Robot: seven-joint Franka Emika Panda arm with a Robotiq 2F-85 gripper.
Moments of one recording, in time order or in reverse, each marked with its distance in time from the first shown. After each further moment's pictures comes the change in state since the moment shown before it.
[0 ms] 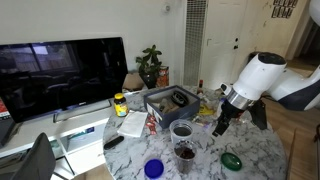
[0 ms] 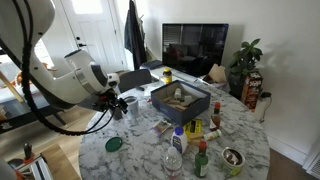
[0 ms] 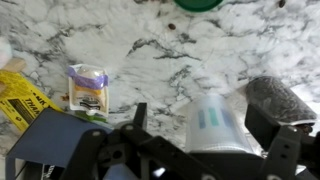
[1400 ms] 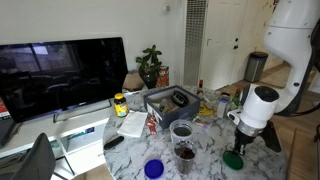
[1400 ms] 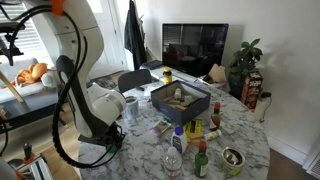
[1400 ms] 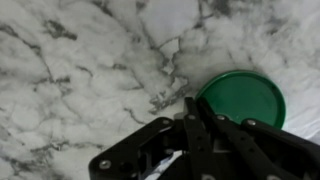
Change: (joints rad) arm -0.027 0.404 -0.113 0.154 -0.828 -0.014 0.588
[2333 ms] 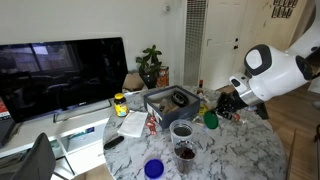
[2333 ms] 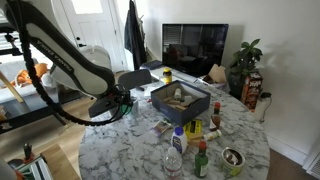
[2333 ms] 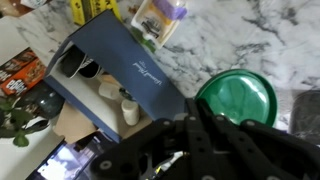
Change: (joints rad) arm 0.040 -0.479 0.072 -0.032 -0.544 -0.122 0.287
